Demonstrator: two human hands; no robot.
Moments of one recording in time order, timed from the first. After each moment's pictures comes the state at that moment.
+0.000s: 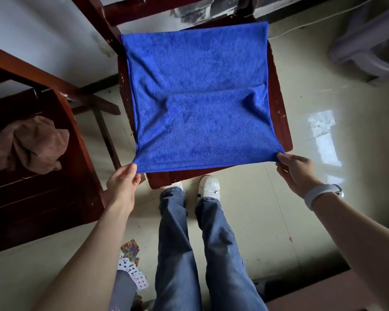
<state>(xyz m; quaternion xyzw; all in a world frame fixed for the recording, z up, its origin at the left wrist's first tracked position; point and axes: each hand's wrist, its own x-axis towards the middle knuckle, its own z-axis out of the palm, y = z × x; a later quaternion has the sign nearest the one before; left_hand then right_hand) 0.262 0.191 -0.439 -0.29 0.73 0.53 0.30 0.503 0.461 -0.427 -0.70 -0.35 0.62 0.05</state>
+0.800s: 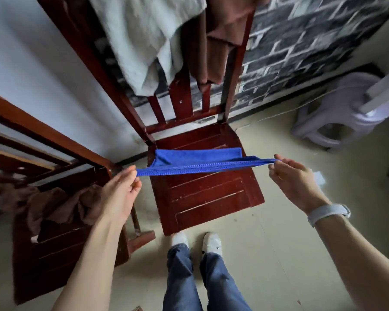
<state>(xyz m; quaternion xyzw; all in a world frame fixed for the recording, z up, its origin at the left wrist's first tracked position) 0.204 0.258 -0.209 -0.13 0.62 0.71 0.32 0.447 0.506 -0.207 -0.52 -0.32 0.75 0.26</state>
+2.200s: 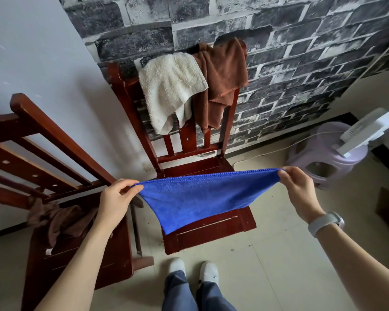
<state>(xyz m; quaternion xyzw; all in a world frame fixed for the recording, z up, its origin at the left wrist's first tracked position) 0.191 0.226 -0.125 0.21 0.84 0.47 0.16 0.465 0.517 -0.122 -0.47 -0.71 0.47 0.25</state>
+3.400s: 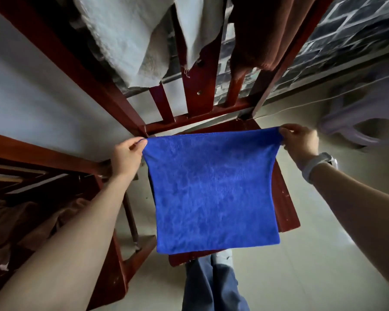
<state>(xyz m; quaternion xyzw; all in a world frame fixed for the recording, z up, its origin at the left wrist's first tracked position) 0.063 0.339 -0.369 0.09 0.89 0.40 0.23 0.317 0.610 -0.363 -0.60 -0.66 0.43 0.13</state>
